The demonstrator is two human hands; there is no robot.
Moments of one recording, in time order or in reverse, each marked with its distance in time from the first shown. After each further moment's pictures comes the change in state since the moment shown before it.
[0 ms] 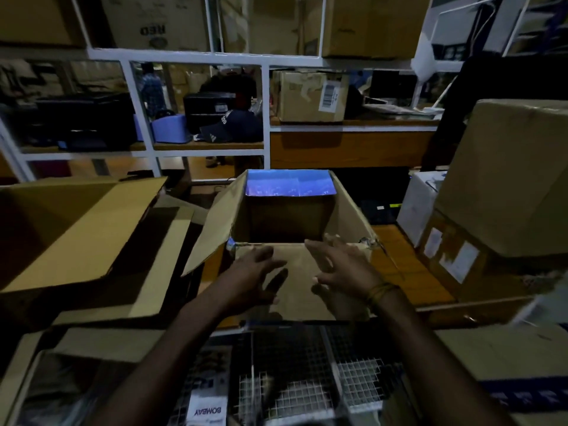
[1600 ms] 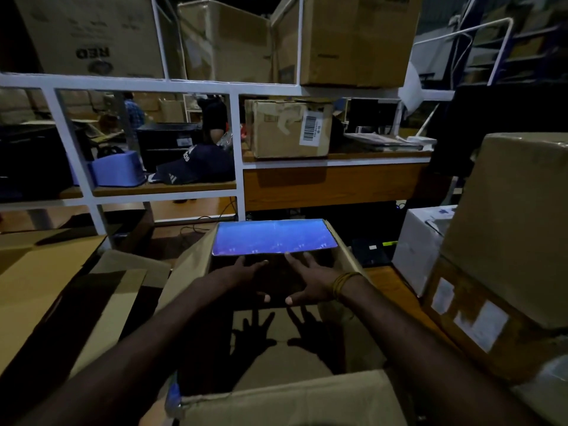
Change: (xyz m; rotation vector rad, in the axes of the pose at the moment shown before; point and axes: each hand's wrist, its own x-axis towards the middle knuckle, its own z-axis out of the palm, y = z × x) left_hand 0.257 -0.087 -0.037 -0.069 -0.196 -0.104; right_hand 0.206 0.056 -0.023 -0.091 -0.329 0.094
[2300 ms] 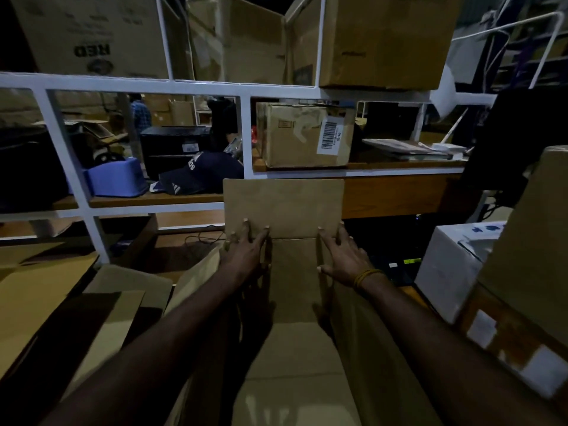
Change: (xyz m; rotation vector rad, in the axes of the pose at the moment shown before) left_hand 0.098 -0.036 -0.043 0.181 0.388 -0.128; right_hand 0.105 0.055 -0.042 -0.071 0.438 0.172
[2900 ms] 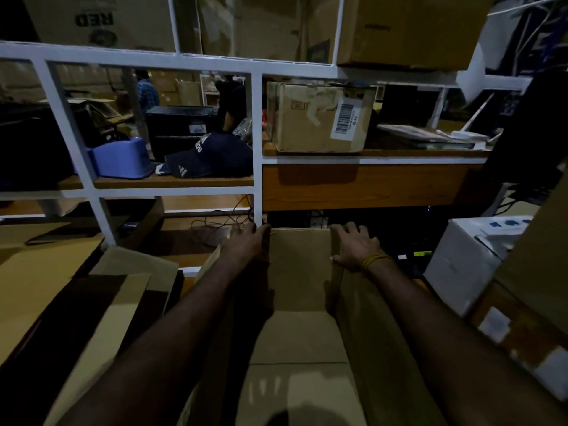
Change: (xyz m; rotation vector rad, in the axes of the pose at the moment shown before) left_hand 0.014 -0.015 0.011 0.057 -0.116 -0.056; right_hand 0.027 0.006 0.007 -0.131 -0.061 0.034
